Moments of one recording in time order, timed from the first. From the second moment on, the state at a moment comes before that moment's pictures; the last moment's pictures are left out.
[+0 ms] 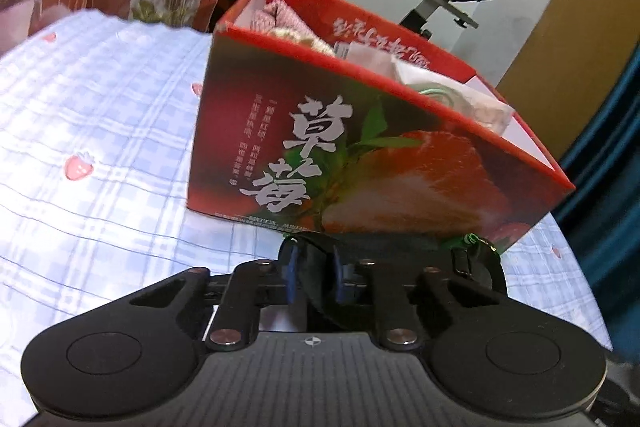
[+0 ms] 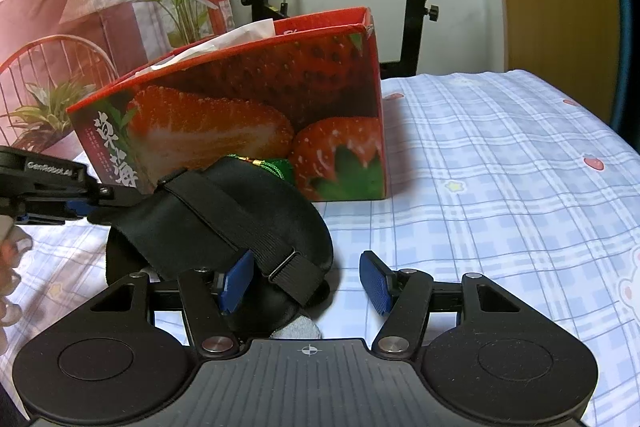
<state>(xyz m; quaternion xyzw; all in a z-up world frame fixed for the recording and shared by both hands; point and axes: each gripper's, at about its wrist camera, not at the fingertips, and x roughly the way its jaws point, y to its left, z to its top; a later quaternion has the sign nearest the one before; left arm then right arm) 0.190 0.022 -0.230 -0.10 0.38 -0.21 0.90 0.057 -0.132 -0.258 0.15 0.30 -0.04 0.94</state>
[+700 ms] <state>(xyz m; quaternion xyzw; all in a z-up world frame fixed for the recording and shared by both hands) 0.133 0.045 -0.240 -0.08 0.35 -0.19 0.91 0.051 -0.131 -0.260 0.15 0.29 -0.02 0.95</state>
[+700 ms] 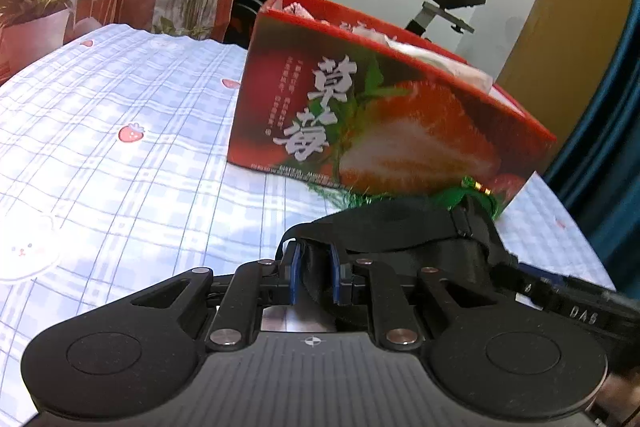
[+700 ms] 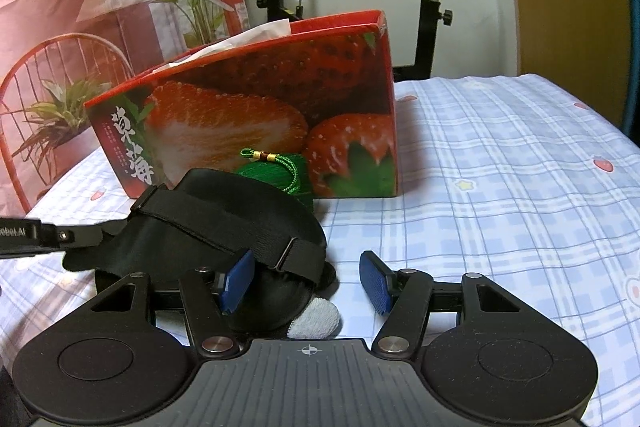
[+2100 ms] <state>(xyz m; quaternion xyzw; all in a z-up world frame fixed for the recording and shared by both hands) 0.122 0.051 -0.234 -0.09 0.32 -0.22 0.92 0.029 -0.121 -0.232 0.15 0.23 0.00 0.96</state>
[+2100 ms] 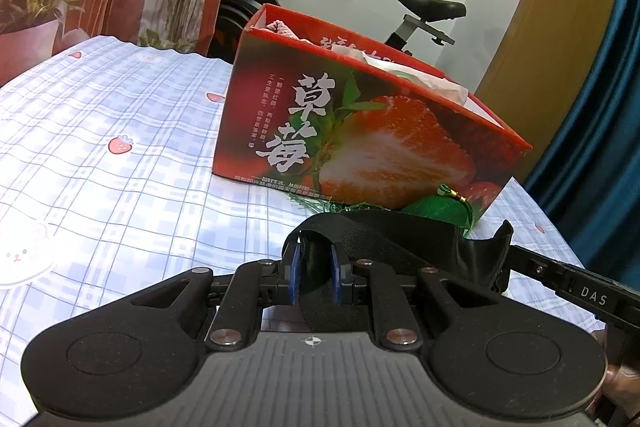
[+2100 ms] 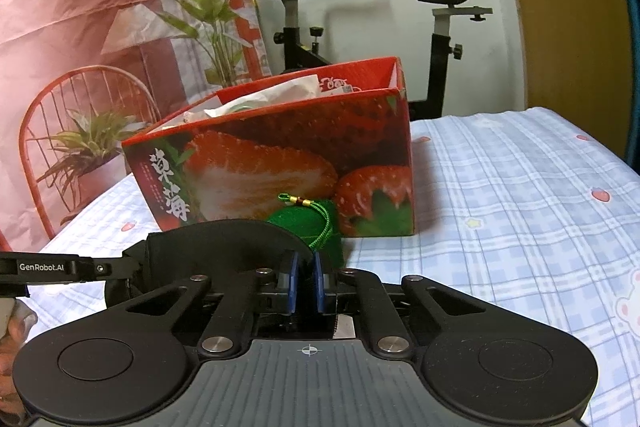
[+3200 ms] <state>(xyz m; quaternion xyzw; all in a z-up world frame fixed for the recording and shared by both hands) 0.116 0.052 -0.225 -0.08 0.30 -0.18 0.93 0.026 -0.125 -0.233 0.17 0.25 0.00 0.95</state>
